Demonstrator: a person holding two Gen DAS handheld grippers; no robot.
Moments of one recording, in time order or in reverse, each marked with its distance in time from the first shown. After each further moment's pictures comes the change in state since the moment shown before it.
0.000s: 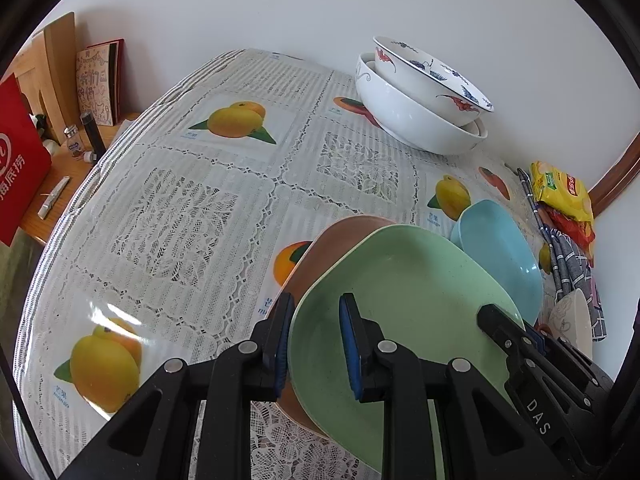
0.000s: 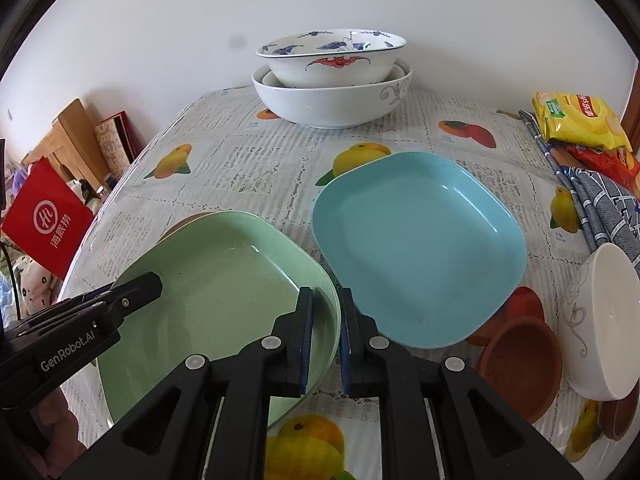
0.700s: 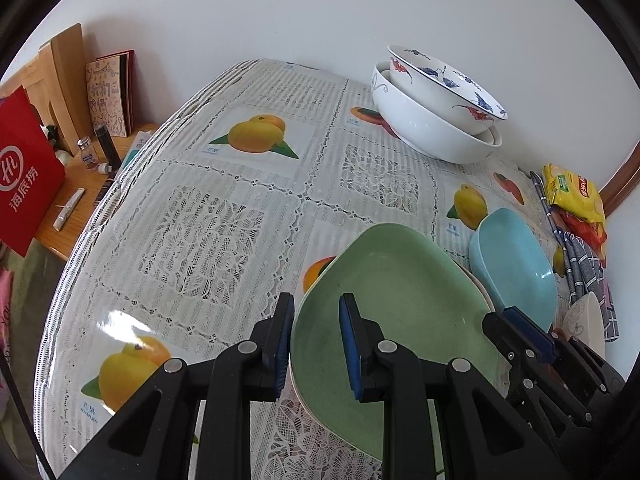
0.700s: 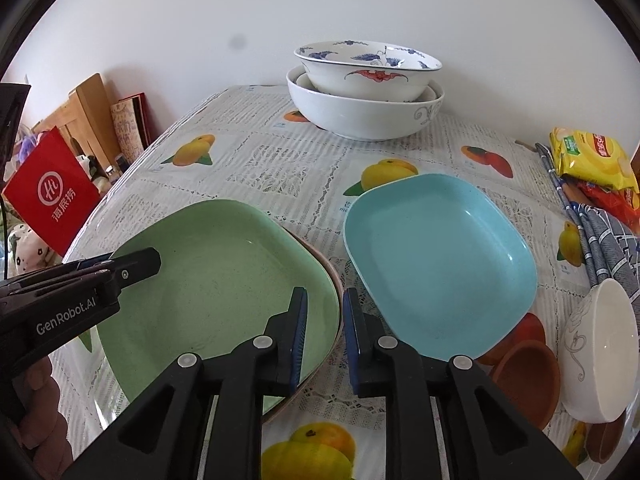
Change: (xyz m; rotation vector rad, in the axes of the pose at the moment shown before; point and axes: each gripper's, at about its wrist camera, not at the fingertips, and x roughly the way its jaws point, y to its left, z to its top) left arm -0.005 0.007 0.007 0.020 -0.008 0.057; right arm -0.003 0.021 0.001 -0.117 -0.036 -0.019
